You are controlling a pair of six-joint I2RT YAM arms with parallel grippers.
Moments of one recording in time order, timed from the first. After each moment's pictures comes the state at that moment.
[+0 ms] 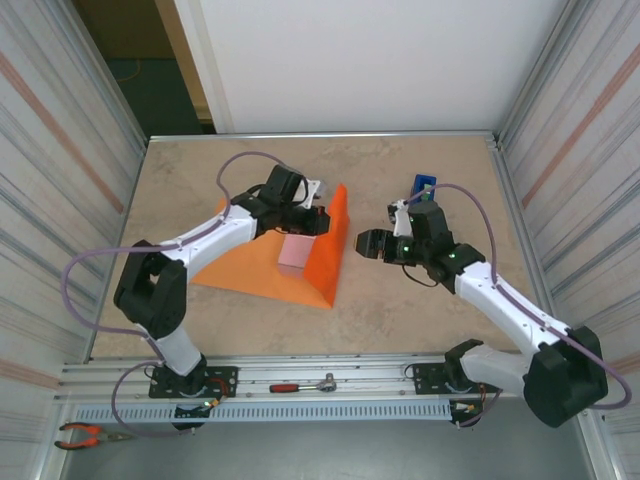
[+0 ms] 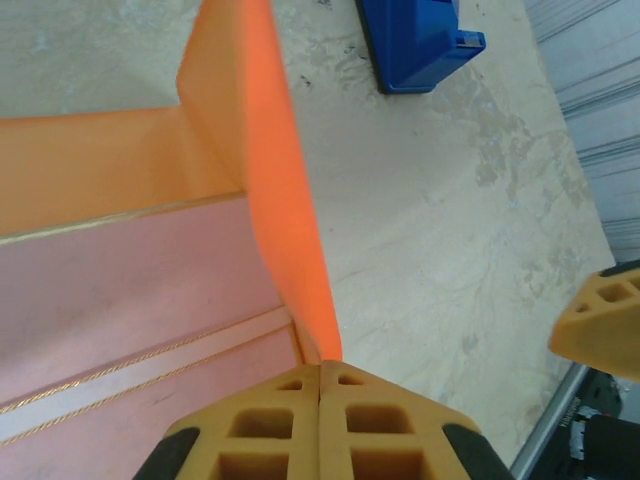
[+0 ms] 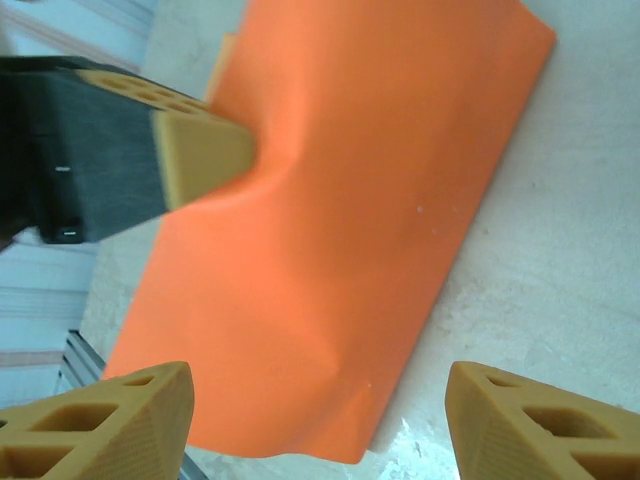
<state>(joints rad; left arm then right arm) -0.60 1.68 1.26 -0.42 0.42 -0.39 0.47 1.15 0.75 -0.30 -0.42 0.62</state>
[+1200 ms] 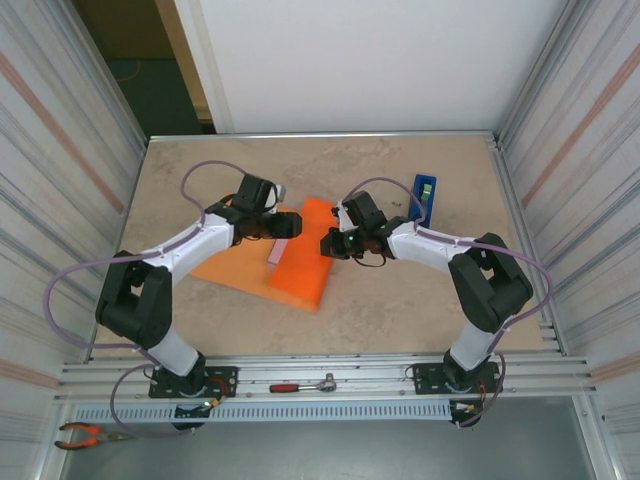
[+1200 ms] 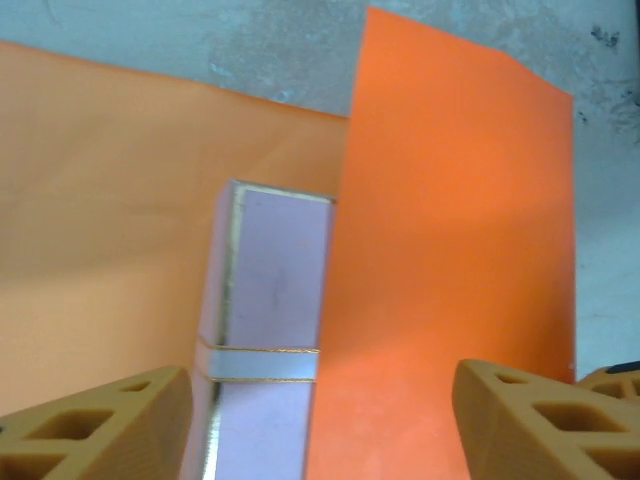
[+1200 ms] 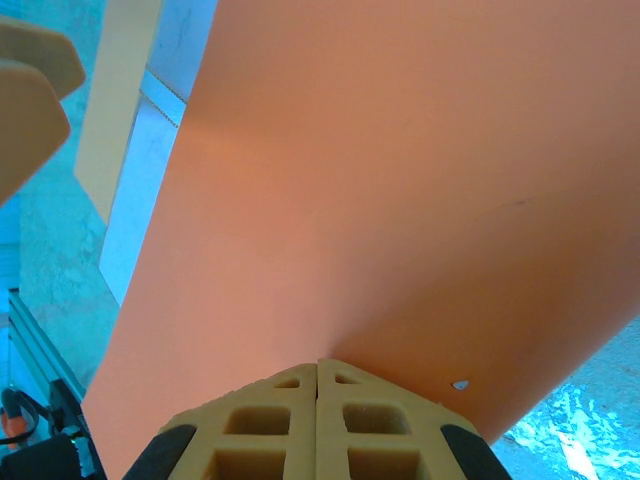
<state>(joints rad) -0.45 1.60 1.10 -0.43 0.17 -0.36 0.64 1.71 1.04 -0.21 -0.42 0.65</state>
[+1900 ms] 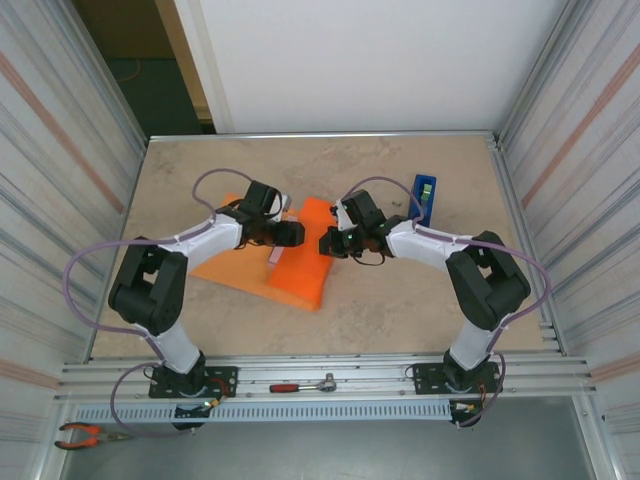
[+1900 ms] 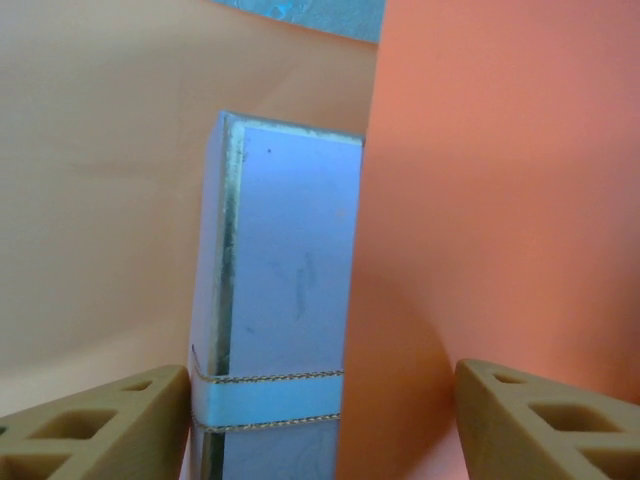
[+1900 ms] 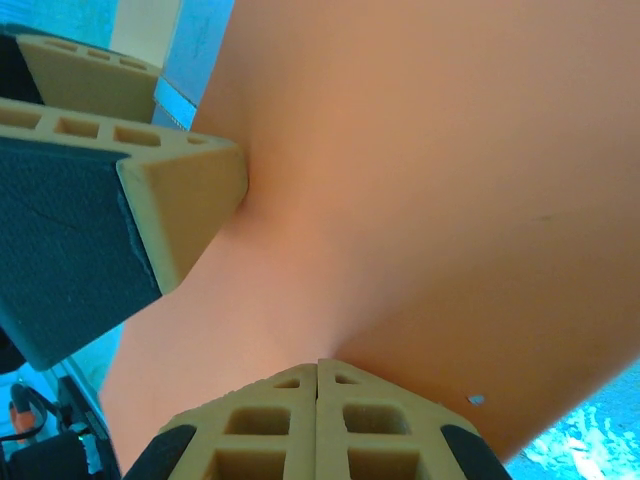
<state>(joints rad) -0.47 1.69 1.05 -0.36 0.22 -0.33 0.63 1.73 1.05 -0.21 -0.44 0.65</state>
